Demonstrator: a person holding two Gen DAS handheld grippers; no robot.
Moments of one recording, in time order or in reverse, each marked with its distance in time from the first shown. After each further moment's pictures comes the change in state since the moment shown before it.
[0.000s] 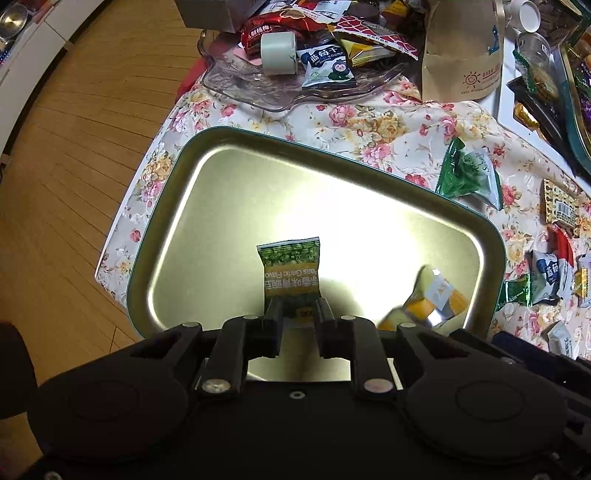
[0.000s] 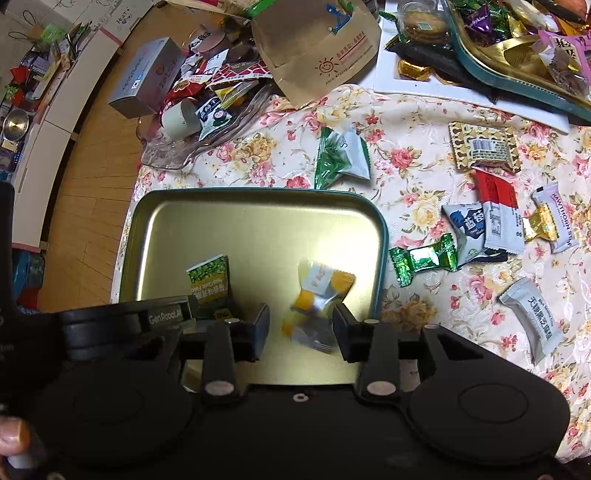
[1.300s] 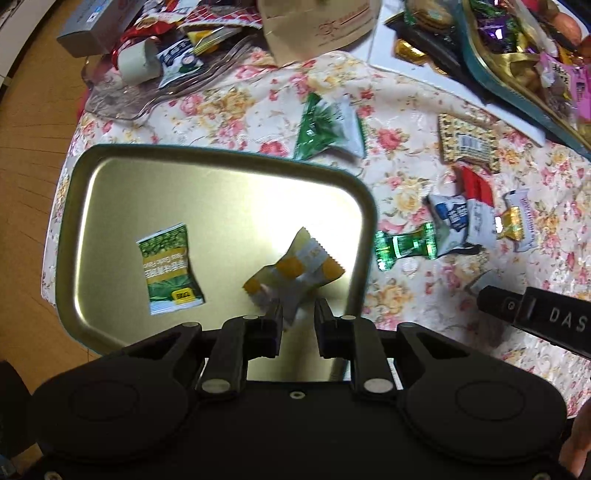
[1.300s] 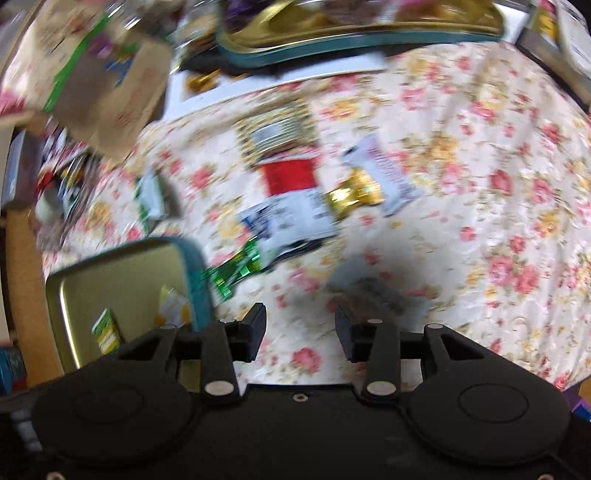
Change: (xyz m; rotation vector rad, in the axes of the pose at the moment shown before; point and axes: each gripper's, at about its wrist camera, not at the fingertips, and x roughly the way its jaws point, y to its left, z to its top) left arm -0.014 -0.101 -0.008 0.175 0.075 -0.095; right arm -0.028 -0.141 0.010 0.369 0.041 -0.161
